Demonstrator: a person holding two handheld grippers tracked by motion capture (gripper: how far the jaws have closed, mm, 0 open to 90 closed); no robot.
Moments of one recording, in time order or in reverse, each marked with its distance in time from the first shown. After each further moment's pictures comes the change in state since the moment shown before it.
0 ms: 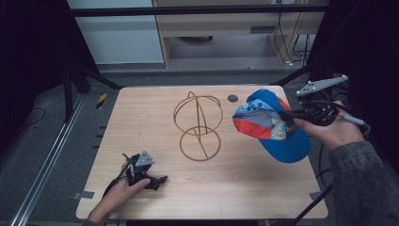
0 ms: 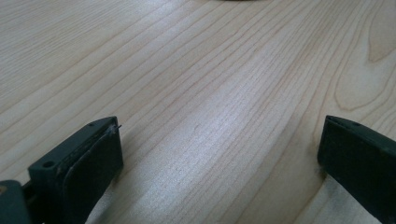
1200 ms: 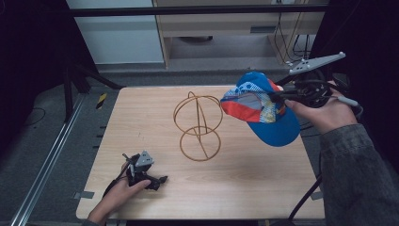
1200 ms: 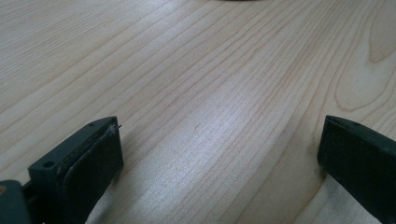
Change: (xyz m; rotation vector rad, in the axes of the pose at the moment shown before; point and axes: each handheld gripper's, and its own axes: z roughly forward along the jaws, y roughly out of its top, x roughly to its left) left arm 0.000 0.000 0.000 0.001 0.004 -0.004; right arm 0.012 0.053 -0.011 -0.102 0.021 -0.040
